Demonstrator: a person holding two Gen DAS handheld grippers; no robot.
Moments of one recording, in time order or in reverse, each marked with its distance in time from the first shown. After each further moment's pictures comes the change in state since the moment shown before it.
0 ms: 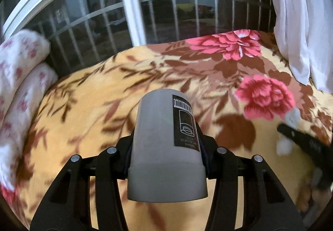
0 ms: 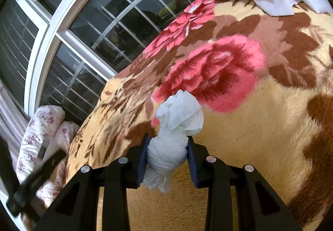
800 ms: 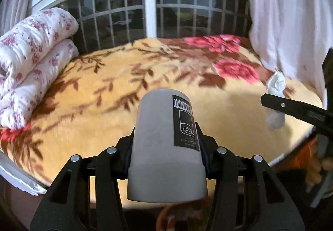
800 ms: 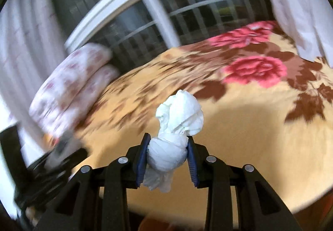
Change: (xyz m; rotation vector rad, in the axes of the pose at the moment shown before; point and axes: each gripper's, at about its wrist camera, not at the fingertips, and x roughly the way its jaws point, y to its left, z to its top) left arm -0.155 0.032 -0.153 -0.054 -0.063 -0.086; right arm -0.148 0.107 -0.123 -0.441 0.113 0.118
